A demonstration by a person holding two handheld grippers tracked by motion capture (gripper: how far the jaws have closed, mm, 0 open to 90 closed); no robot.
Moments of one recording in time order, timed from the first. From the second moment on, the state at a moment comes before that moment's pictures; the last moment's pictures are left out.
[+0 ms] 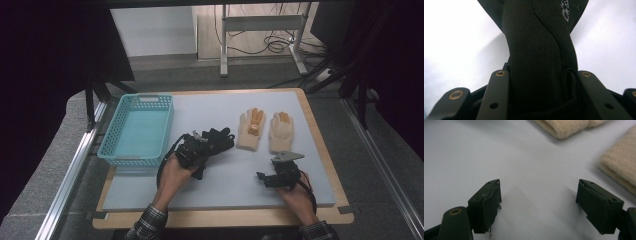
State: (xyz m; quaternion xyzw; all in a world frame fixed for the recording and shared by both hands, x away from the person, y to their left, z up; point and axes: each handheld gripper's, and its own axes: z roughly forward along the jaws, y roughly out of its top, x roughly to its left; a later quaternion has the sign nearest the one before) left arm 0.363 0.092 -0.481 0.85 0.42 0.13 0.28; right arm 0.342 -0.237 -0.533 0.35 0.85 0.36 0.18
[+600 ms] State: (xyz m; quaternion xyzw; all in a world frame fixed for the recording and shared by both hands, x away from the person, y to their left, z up) left arm 0.393 0.131 -0.436 0.83 0.45 0.14 0.29; right arm 0.342 -0.237 -0.533 0.35 0.85 0.36 0.18
